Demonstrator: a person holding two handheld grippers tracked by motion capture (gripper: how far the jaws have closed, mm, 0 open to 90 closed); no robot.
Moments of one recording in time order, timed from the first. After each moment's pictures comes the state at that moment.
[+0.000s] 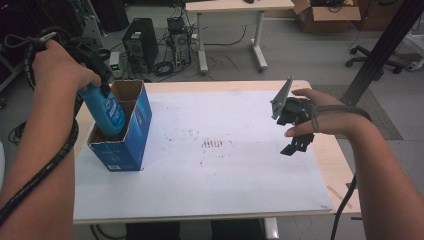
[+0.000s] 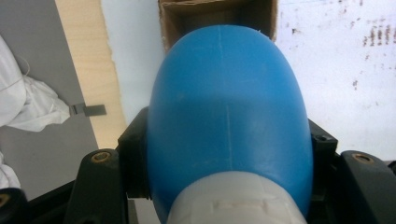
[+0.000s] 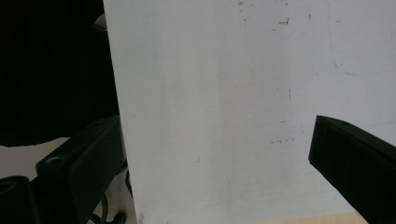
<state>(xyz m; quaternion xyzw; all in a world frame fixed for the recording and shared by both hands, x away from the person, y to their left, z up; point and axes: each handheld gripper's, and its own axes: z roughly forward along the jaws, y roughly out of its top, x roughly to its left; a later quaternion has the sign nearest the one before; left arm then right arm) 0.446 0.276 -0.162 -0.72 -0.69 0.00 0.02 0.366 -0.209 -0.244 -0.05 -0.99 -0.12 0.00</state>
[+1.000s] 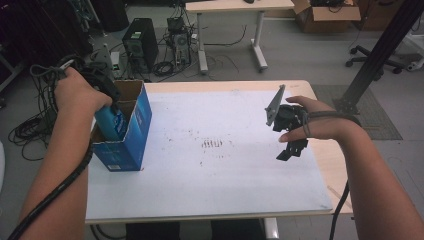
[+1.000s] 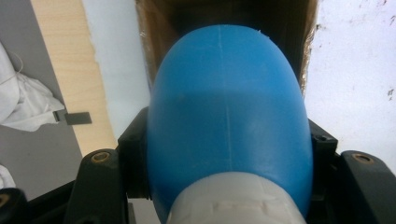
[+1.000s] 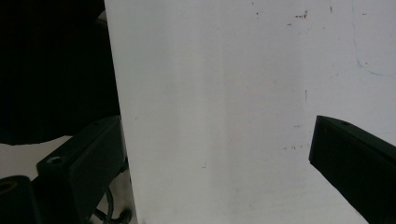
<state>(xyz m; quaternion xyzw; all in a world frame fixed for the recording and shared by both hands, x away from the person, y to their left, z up) 0.446 0.271 -0.227 -0.72 -0.69 0.00 0.03 0.369 -0.203 -0.265 -0.05 -0.99 -0.11 0.02</state>
